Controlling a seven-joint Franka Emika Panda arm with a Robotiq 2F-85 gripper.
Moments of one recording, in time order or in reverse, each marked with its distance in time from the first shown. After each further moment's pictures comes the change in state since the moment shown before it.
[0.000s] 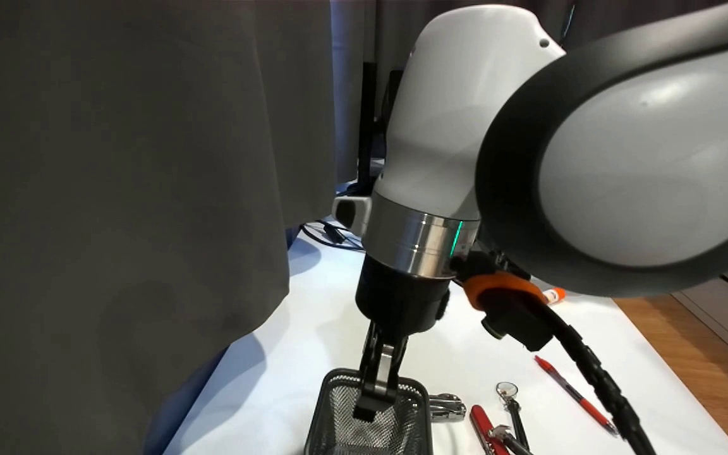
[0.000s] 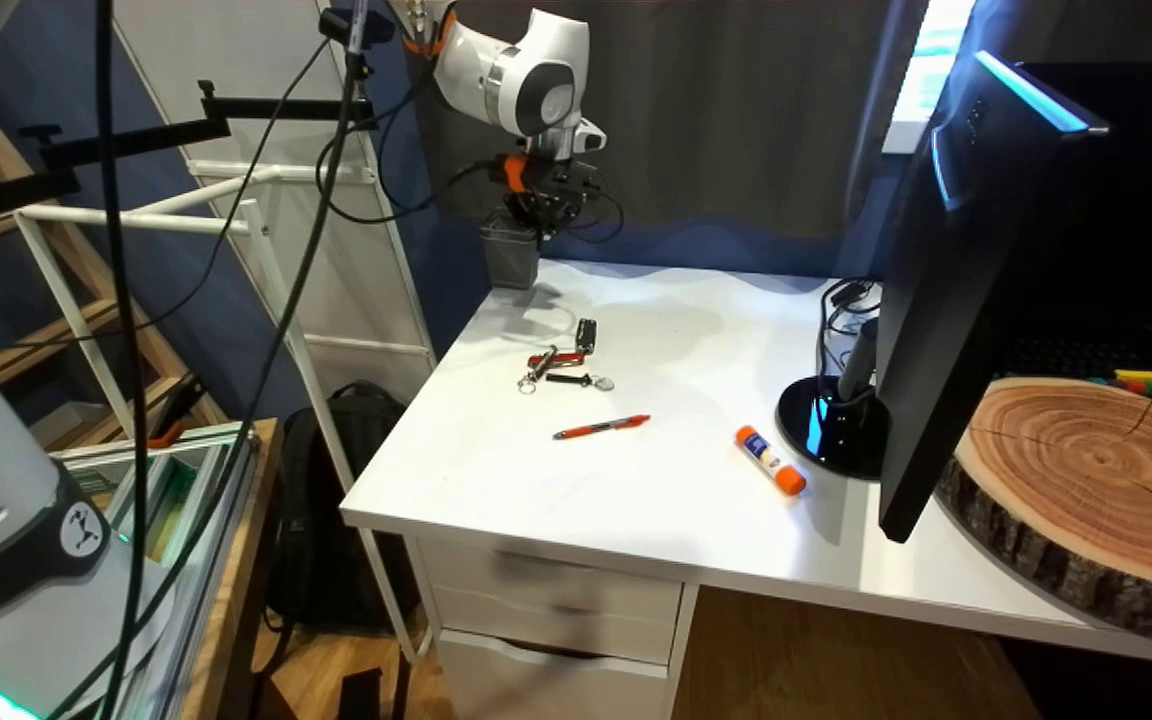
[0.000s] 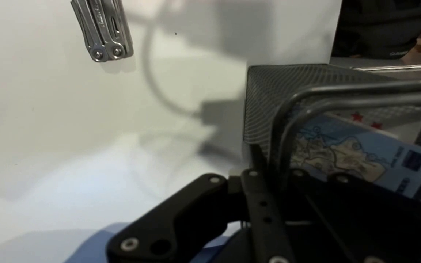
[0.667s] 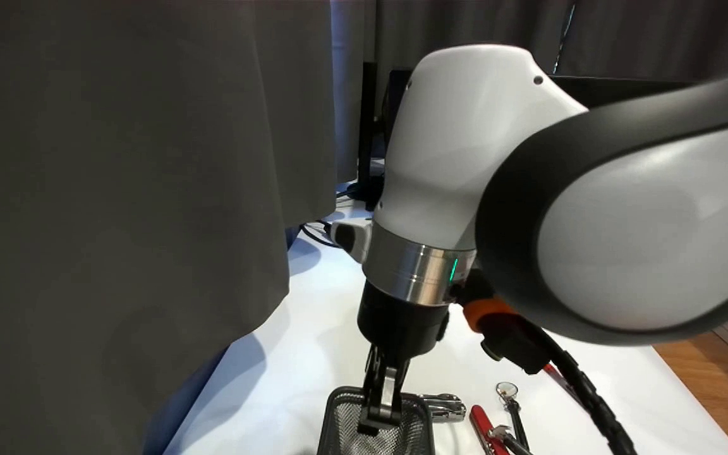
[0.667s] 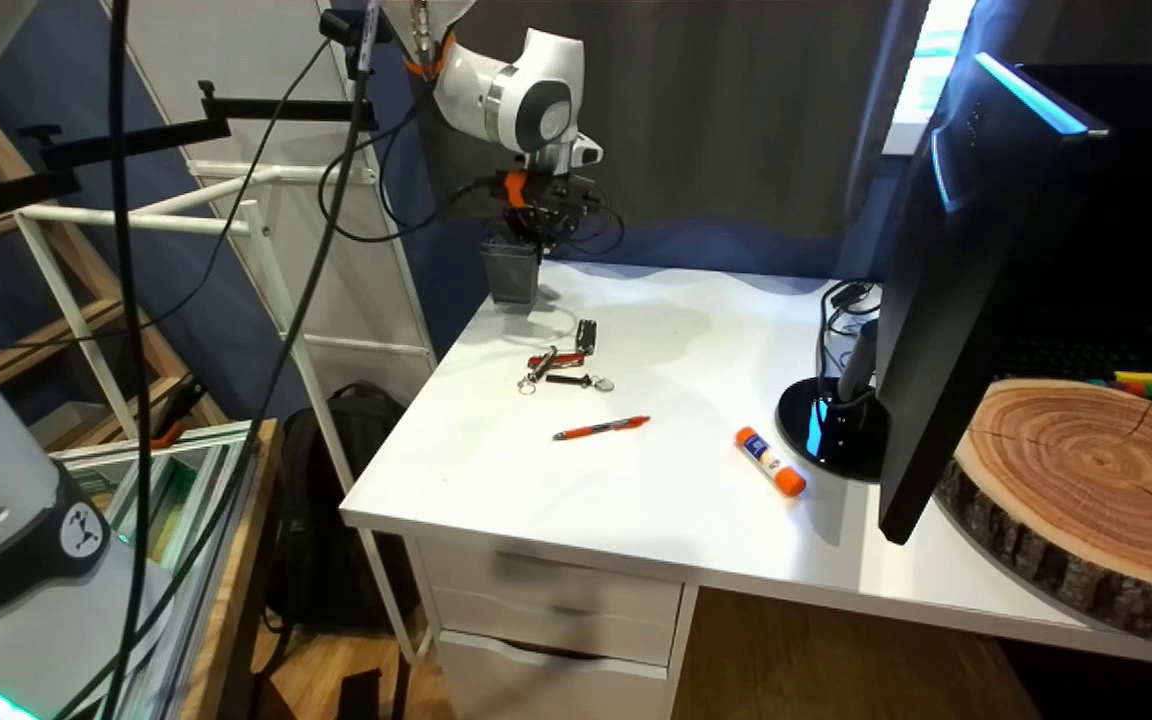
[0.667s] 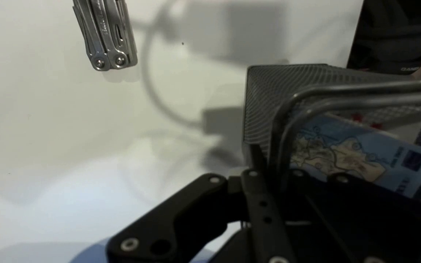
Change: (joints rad) arm 0.011 0.029 -0.011 -0.007 -0.044 0.030 -0.008
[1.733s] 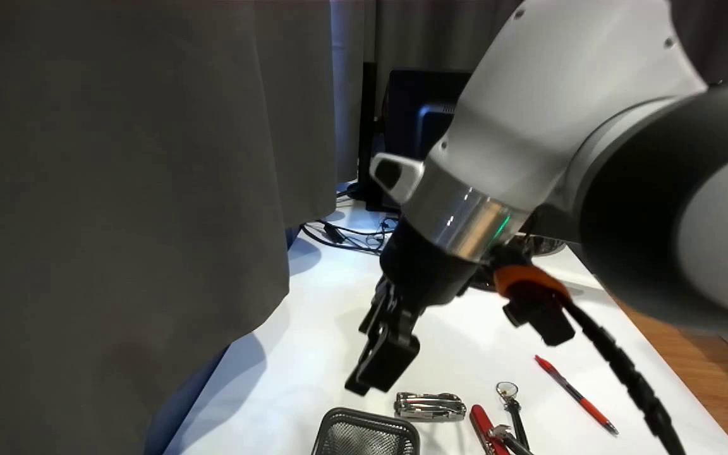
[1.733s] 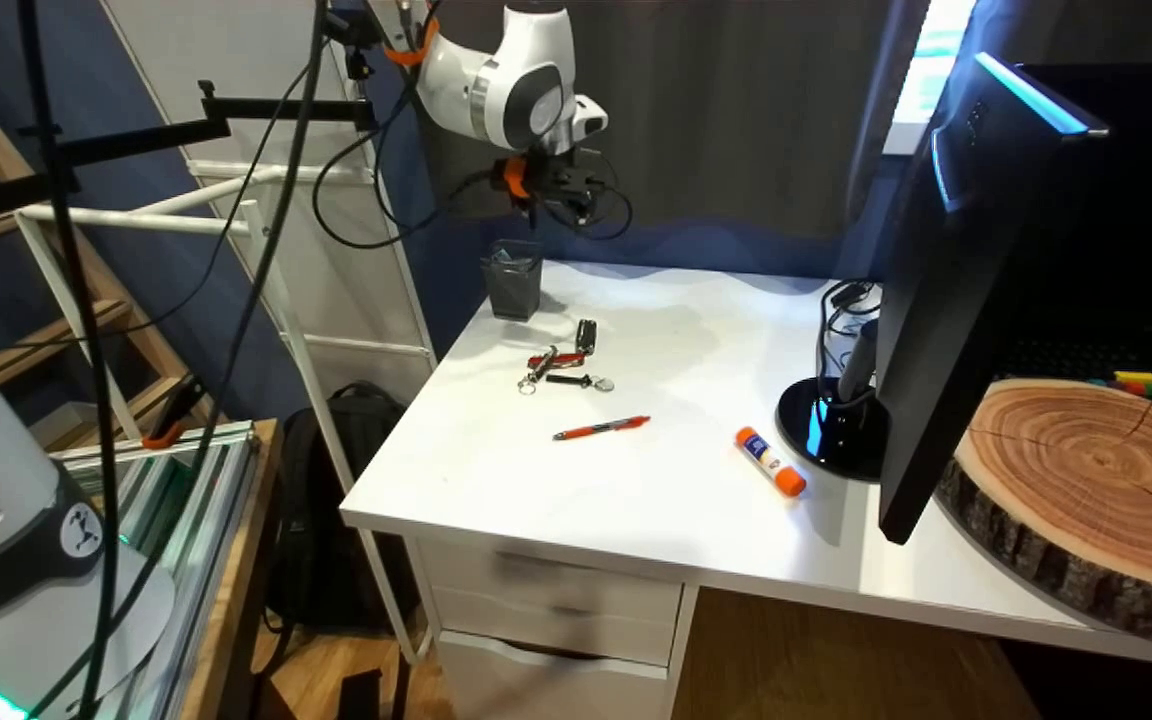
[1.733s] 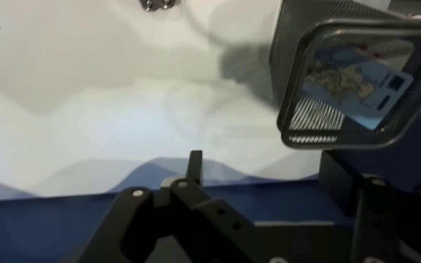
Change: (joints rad) arm -0.057 -0.144 0.010 -0.208 -0.018 0.328 0.038
